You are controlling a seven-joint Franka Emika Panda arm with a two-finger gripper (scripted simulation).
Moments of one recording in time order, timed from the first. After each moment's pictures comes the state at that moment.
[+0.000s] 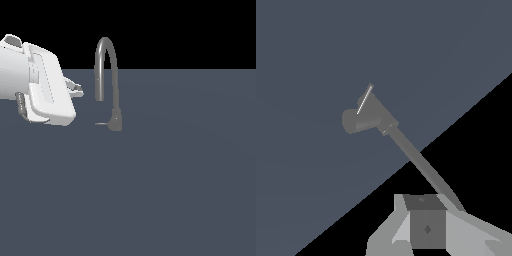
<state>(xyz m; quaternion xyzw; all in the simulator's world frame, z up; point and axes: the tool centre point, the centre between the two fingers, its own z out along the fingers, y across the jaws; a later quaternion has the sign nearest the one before) -0.054 0.131 0.237 0.54 0.61 -0.02 0.58</state>
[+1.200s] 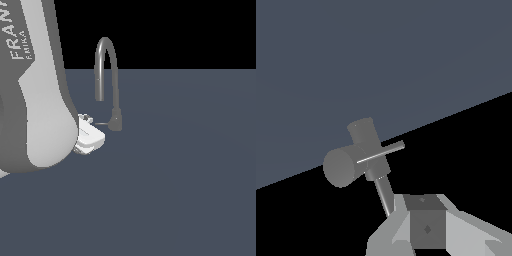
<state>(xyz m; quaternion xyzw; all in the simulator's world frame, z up) -0.025 0.127 0.145 0.29 0.68 -0.02 0.67</state>
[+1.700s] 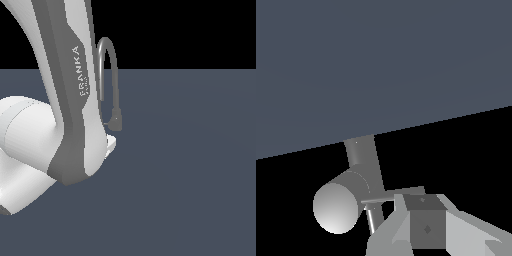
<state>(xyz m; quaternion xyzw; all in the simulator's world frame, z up) -0.011 0.116 0.109 0.18 0.70 -0.03 0.69</state>
